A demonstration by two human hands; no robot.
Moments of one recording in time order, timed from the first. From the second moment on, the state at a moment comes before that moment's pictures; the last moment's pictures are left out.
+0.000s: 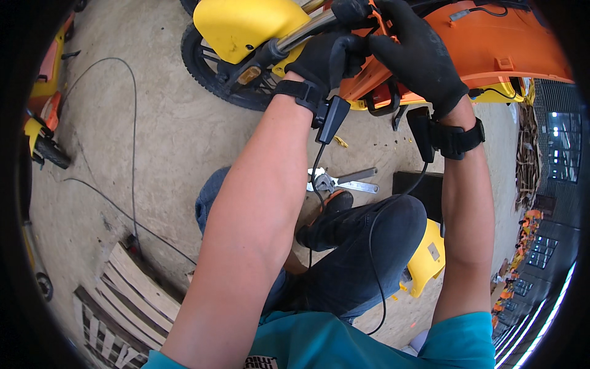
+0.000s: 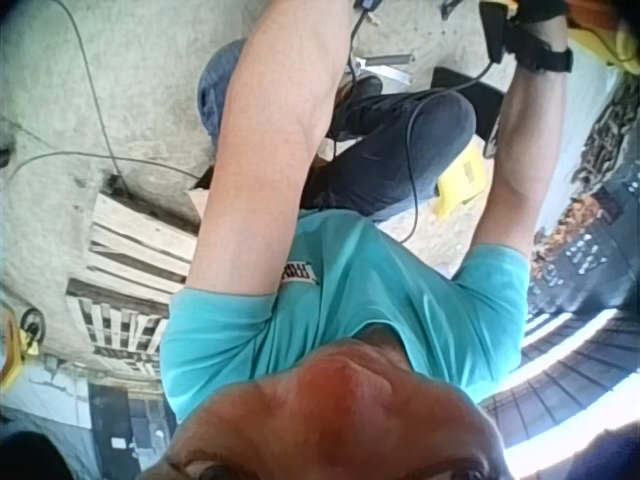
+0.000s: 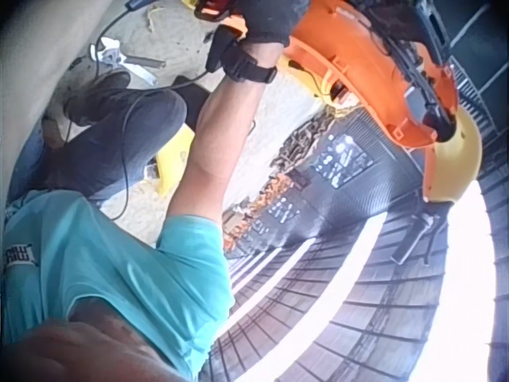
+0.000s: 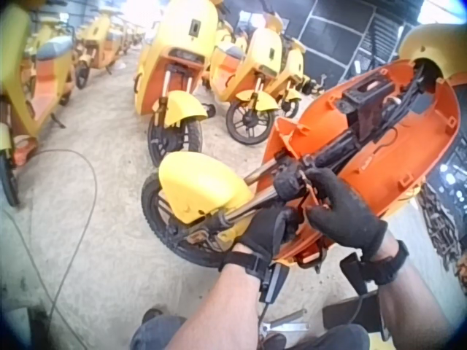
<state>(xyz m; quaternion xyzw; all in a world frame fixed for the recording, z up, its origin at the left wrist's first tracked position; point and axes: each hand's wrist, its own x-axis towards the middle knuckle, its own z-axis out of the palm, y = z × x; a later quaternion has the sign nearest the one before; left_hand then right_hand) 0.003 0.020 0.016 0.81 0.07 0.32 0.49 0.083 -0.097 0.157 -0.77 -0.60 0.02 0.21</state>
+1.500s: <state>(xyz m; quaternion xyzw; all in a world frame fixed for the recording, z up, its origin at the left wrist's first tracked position) 0.000 0.013 0.014 0.73 0.09 0.33 0.59 0.086 -0.100 0.161 -0.76 -0.64 -0.02 0.14</state>
